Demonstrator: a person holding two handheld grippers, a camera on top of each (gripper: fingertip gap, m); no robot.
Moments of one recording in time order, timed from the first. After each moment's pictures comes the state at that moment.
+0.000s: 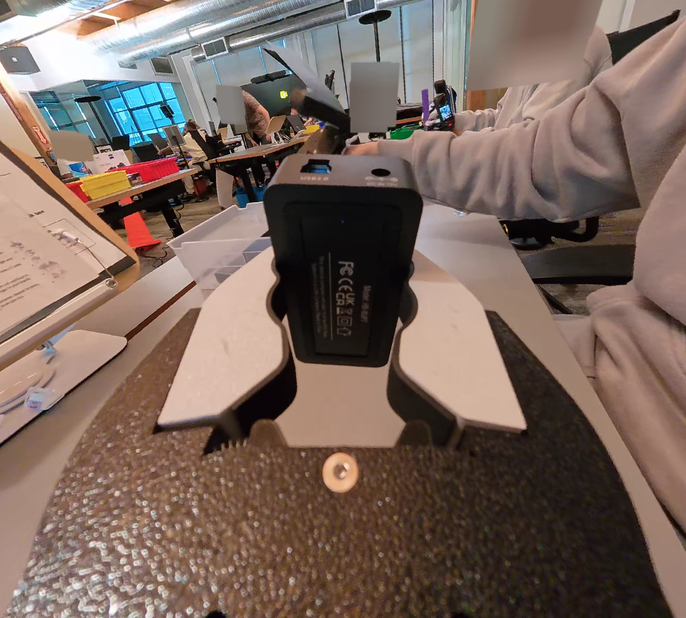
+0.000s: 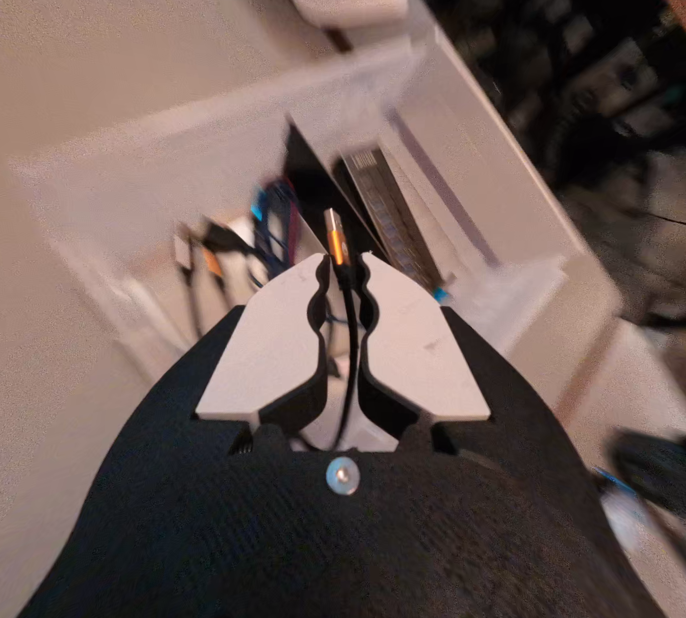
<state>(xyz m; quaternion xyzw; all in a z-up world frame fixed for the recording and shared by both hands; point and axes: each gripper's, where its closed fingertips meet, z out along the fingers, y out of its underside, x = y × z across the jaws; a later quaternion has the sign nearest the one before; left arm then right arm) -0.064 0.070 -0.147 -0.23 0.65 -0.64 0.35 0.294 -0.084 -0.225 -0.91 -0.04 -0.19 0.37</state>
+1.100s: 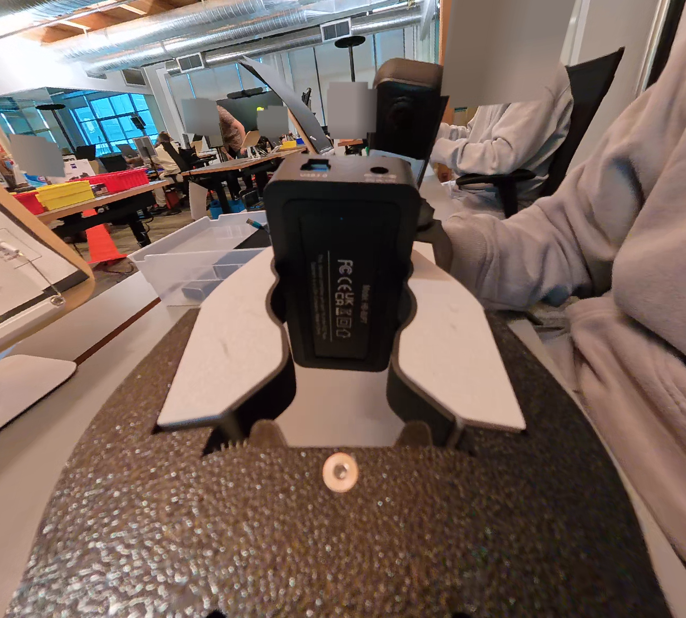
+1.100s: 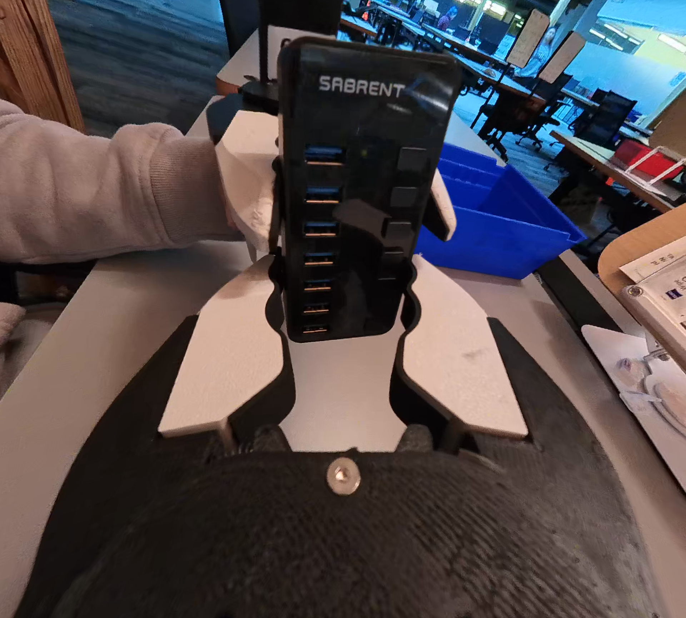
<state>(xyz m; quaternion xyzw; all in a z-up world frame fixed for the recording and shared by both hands) -0.057 0.049 -0.152 -0.21 0.64 -0.67 0.32 -0.074 0.089 -0.189 -0.72 -0.29 0.05 0.63</state>
